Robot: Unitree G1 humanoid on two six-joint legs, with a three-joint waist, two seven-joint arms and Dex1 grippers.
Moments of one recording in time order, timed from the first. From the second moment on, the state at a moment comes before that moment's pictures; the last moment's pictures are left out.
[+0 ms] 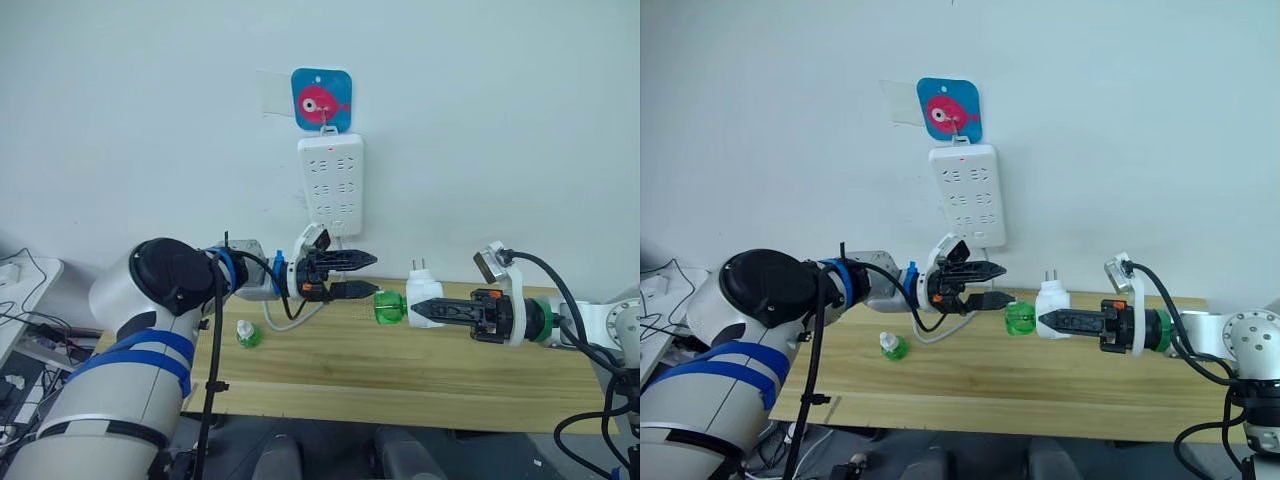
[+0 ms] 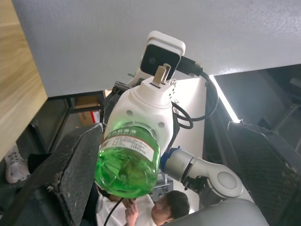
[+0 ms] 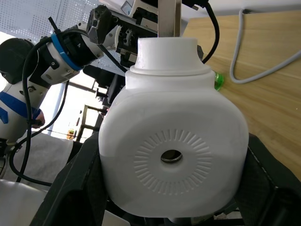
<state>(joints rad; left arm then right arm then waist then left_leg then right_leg) -1.41 0.42 0.91 2.09 0.57 0.79 -1.60 -0.33 -0.79 -0.13 -0.07 1.55 1.35 0.50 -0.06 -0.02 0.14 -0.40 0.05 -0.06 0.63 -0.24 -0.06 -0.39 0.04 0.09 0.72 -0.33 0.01</state>
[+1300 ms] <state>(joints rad) -1.16 0.30 0.72 1.97 0.69 -1.58 -1.30 -0.33 -0.77 -0.27 0.08 1.39 1.39 0.58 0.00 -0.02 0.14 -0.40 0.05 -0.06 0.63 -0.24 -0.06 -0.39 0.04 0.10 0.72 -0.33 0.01</state>
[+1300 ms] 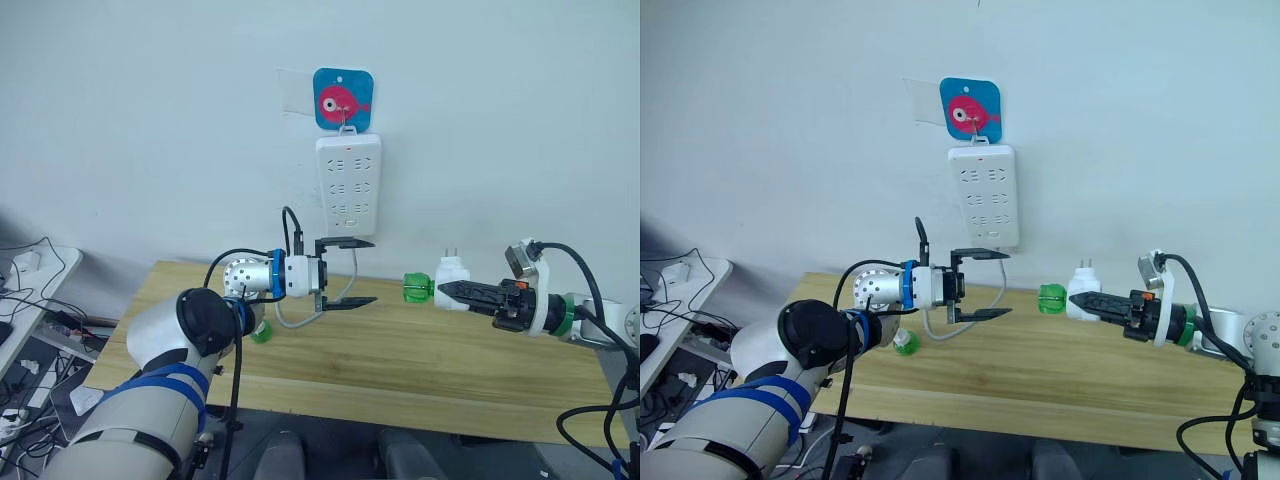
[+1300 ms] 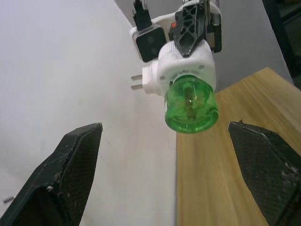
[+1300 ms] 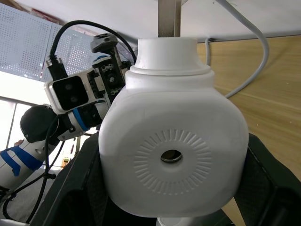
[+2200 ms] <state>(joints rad) -0.89 0.09 0.10 1.21 0.26 -1.53 -1.15 -0.34 -0.67 -0.29 0.00 1.56 1.41 0.40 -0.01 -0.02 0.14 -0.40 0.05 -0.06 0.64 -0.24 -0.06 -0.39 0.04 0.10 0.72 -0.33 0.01</state>
